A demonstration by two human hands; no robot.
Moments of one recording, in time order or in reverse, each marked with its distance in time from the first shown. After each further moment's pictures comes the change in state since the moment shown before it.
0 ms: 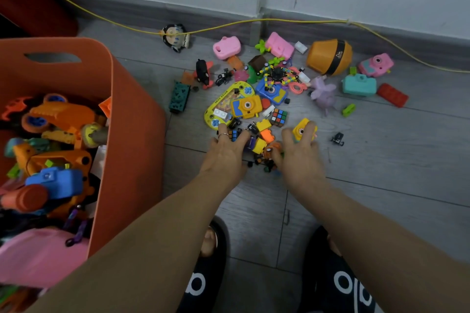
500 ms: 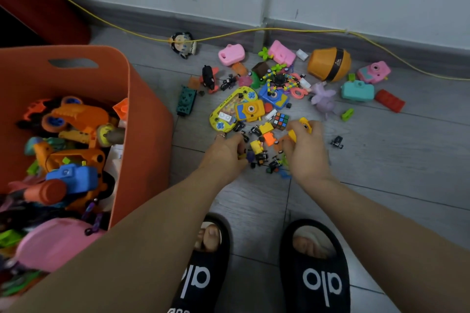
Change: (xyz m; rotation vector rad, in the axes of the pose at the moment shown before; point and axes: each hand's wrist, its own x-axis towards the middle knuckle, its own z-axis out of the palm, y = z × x) left_hand -0.004 -0.014 -0.012 -0.307 0.016 -0.038; right_hand -0.001 -0.002 -0.028 0.408 0.144 0.023
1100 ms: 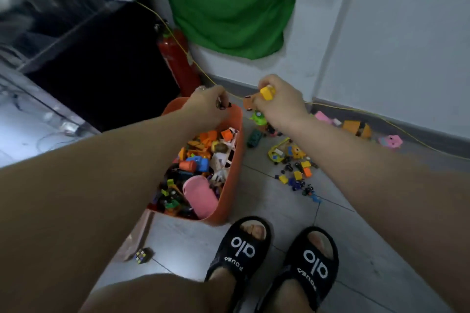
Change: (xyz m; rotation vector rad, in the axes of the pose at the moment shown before) left_hand -0.184 0.024 -0.281 0.110 0.467 0.038; right_hand -0.060 -0.277 -0.165 0.360 -0.127 -0.381
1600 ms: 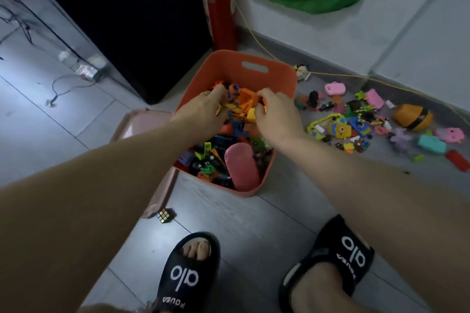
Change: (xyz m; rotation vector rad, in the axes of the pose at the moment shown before) left_hand -0.066 -0.152 0.036 0.078 -0.046 -0.034; right_hand -0.036 0.003 0.160 -0.352 -0.164 -0.136
